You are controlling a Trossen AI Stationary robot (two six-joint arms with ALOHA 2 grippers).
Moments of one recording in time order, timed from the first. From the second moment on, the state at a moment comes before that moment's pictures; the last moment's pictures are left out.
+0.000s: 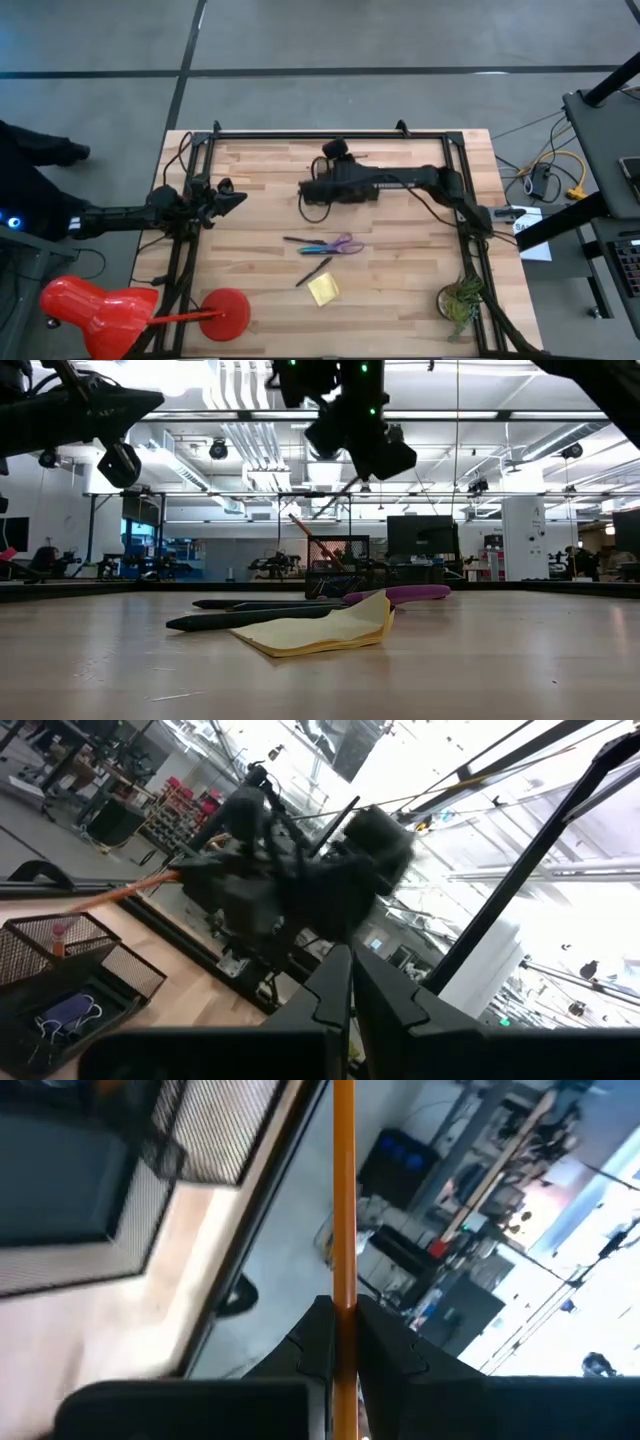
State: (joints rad) left arm 0.08 0.15 0.00 0.41 -0.04 -0.70; right arm -0.03 2.20 2.08 -1.55 0.99 -0.38
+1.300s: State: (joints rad) left arm 0.08 0.15 0.00 0.41 -0.04 -0.70; right arm -0.11 2.25 1.97 -1.40 0.89 -0.50
